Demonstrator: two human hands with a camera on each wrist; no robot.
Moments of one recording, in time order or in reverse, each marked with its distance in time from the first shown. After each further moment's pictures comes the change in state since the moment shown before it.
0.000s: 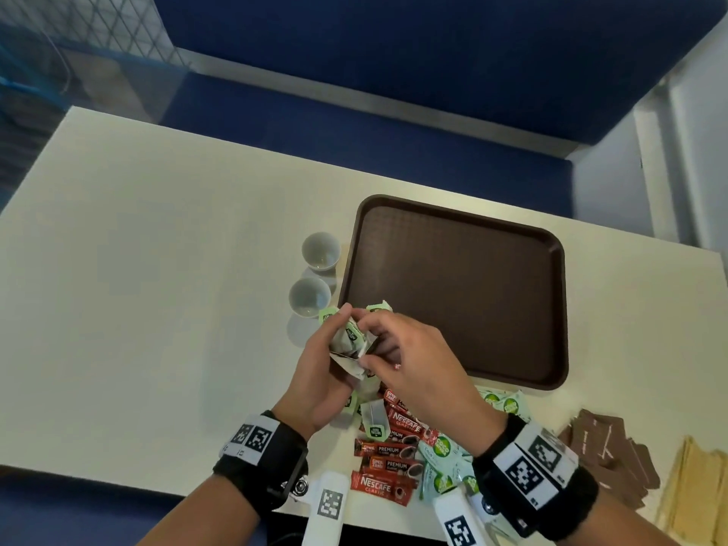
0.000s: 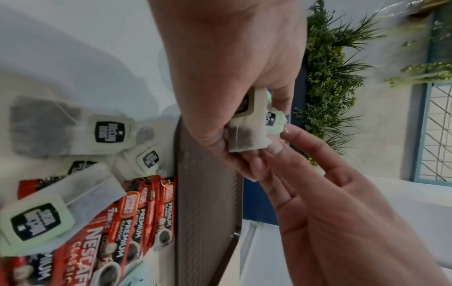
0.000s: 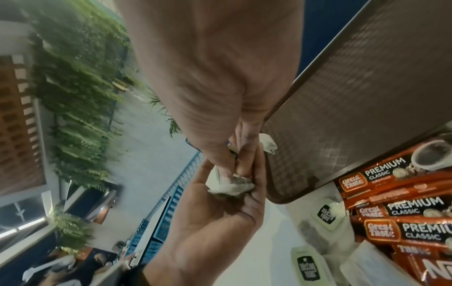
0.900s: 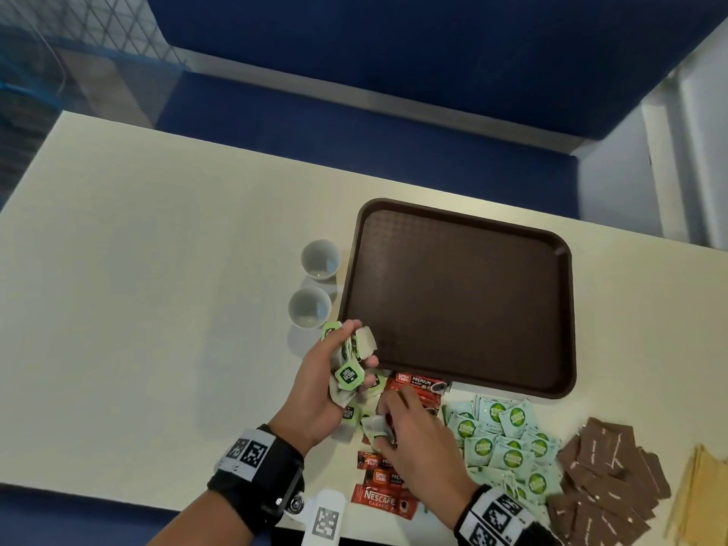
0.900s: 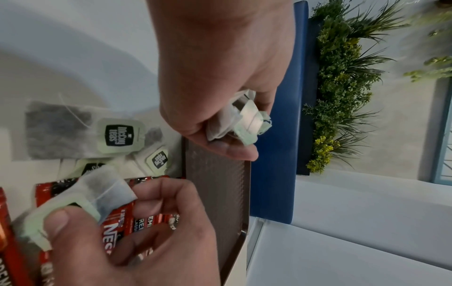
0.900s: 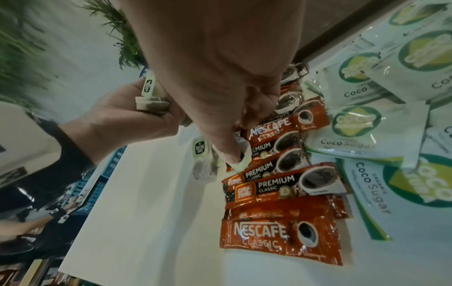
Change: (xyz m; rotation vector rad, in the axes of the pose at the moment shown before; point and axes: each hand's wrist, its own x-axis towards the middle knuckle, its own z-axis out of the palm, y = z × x) left_hand 0.012 0.002 -0.014 0.112 0.100 -0.055; right_hand -0.044 0.063 0.062 -0.508 -0.161 0.260
